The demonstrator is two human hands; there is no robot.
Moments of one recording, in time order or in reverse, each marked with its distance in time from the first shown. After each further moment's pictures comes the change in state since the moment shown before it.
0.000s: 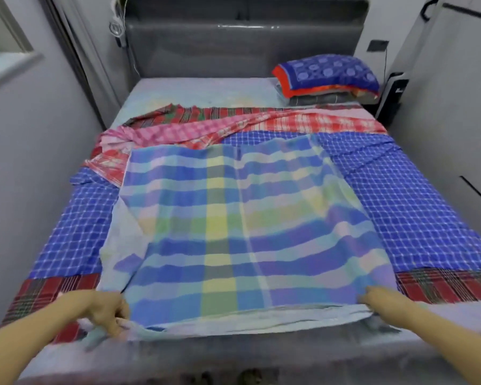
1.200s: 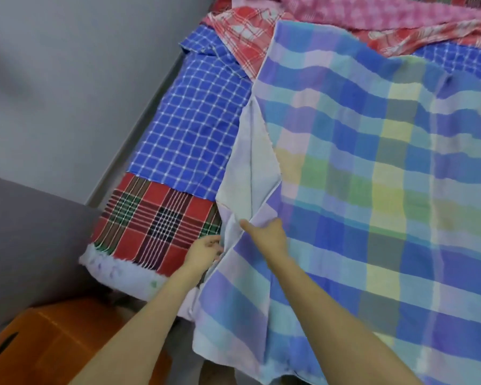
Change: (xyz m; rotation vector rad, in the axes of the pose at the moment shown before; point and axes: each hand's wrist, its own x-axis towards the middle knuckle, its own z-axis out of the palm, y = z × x) left_hand 0.180 -0.221 0.094 -1.588 0.693 -0.316; right_hand 0.335 -0.520 -0.288 1.386 0.074 0.253
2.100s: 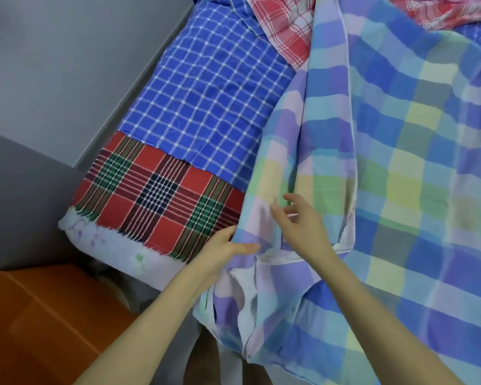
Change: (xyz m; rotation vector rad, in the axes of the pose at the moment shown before) left_hand -0.044 0.002 0.029 -0.426 -0.367 0.036; right_hand -0.011 0.027 -0.043 -0.226 0.003 -0.389
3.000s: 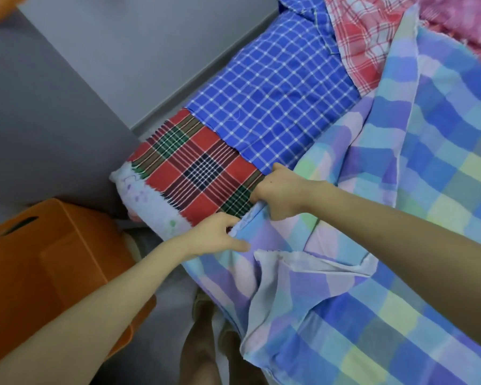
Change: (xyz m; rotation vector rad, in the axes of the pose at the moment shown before) left_hand -0.040 0.000 -0.055 0.624 0.120 0.154; right_hand 0.034 -0.119 0.027 -1.398 -0.677 -1.079
